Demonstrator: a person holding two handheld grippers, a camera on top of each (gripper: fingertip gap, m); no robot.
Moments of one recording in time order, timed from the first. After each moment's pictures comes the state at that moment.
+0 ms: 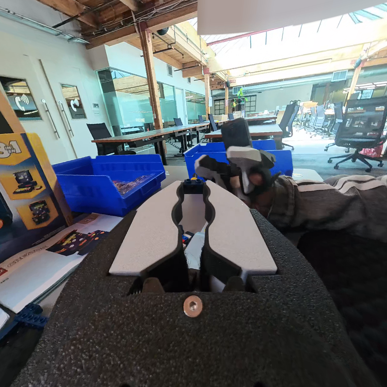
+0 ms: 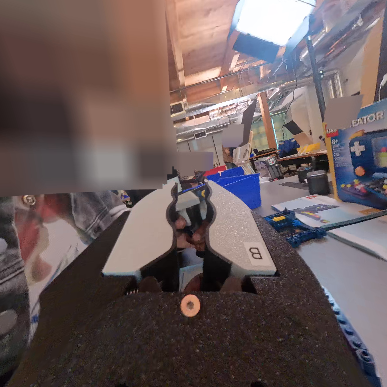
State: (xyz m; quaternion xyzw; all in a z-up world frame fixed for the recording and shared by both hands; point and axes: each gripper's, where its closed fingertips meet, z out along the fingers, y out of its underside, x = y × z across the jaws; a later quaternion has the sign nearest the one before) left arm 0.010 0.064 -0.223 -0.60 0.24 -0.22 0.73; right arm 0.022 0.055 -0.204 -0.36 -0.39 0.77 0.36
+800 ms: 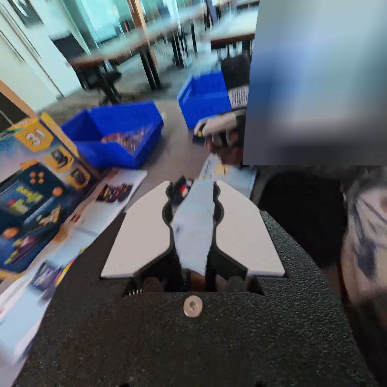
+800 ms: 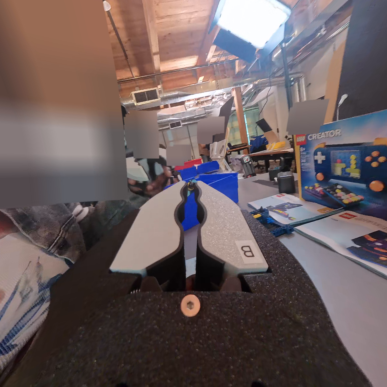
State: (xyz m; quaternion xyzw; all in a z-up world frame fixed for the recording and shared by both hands) left arm -0.022 -0.003 -0.181 -0.74 0.33 -0.13 0.57; right arm 0.035 0.061 -0.190 -0.40 -0.41 0.71 0.41
